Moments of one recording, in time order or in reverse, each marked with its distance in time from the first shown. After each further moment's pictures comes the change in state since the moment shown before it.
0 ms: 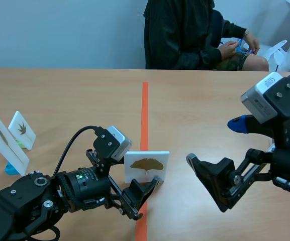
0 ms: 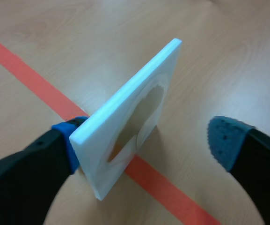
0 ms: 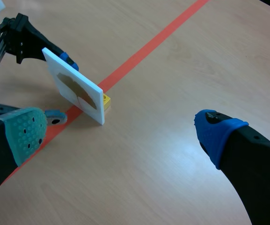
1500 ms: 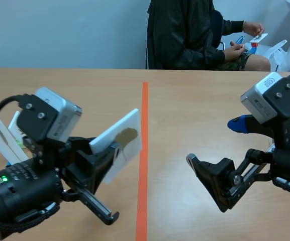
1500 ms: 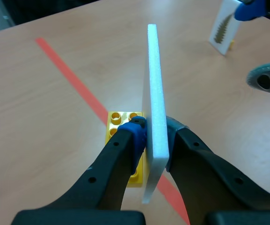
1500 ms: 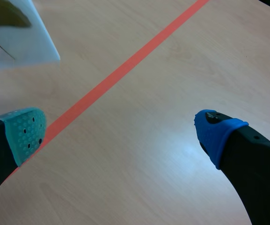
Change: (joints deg) left arm 30.6 -0.1 -18.5 44.5 -0.1 6.0 14.2; right arm 0.0 0.0 0.0 0.0 -0.1 0.0 0.0
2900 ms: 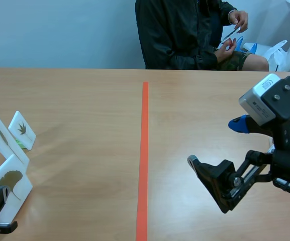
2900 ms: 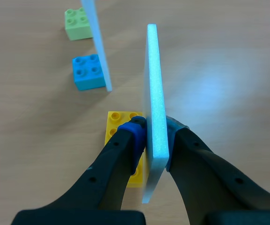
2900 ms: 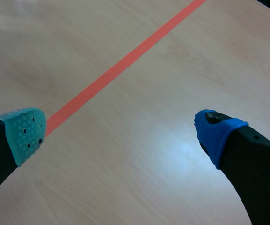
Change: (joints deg) left arm 4.8 3.0 -25.7 -21.8 -10.7 3.7 -8.4; right arm 0.0 0.0 0.0 0.0 -1.7 0.0 0.0
